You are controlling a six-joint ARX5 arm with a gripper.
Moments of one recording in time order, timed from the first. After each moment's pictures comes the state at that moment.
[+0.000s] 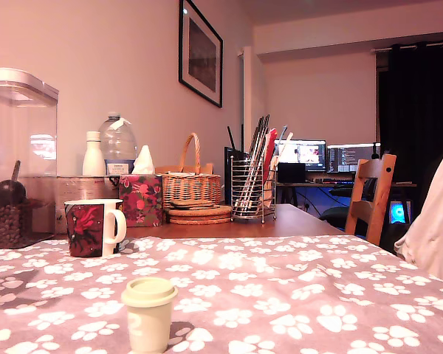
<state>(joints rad) -0.16 0.08 0.21 -0.23 0.09 -0.17</state>
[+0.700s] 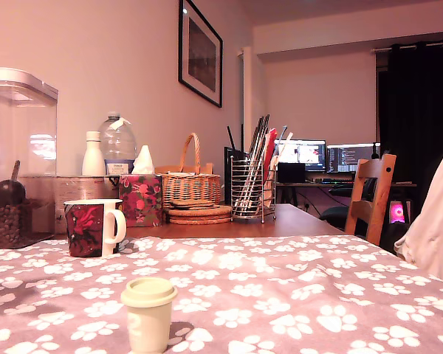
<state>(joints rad) -0.17 0.05 0.20 -0.26 0.25 -0.22</state>
